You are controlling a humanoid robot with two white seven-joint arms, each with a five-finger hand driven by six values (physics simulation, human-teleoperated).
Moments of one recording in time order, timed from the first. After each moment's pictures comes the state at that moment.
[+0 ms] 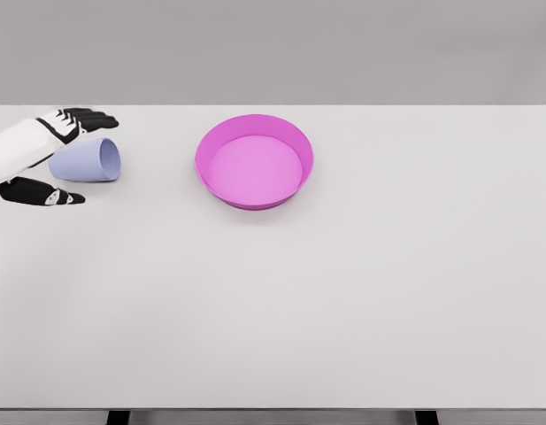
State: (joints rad) left arm -0.24 0.94 -0.23 -1.58 -0.09 -0.61 -0.30; right arm 0.03 0.00 -0.05 0.00 0.10 -0.09 0.06
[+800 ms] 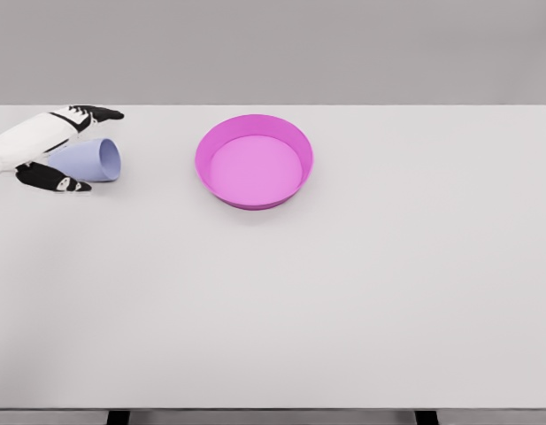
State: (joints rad) left arm -0.44 0.80 -0.29 -1.33 -0.16 -0.61 -0.43; right arm 0.03 0.00 -0.05 0.00 0.10 -0.09 0.06
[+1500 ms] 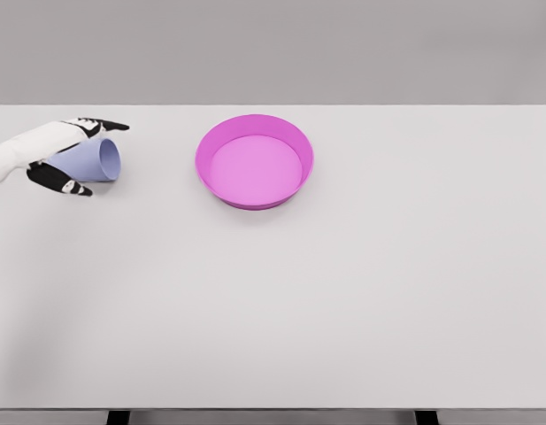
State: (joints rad) left arm -0.59 0.76 -0.42 -1.11 -0.18 -0.61 -0.51; right arm 0.03 0.00 -0.05 0.00 0.10 -0.09 0.05
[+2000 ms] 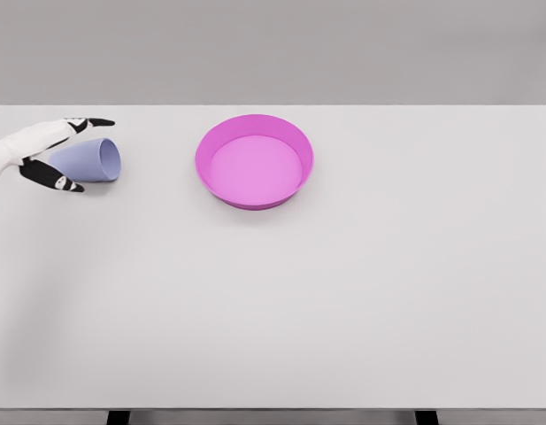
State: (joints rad) left arm -0.64 0.71 -0.43 -0.94 -0.18 -0.61 -0.51; right arm 0.03 0.00 -0.05 0.00 0.10 -0.09 0.06
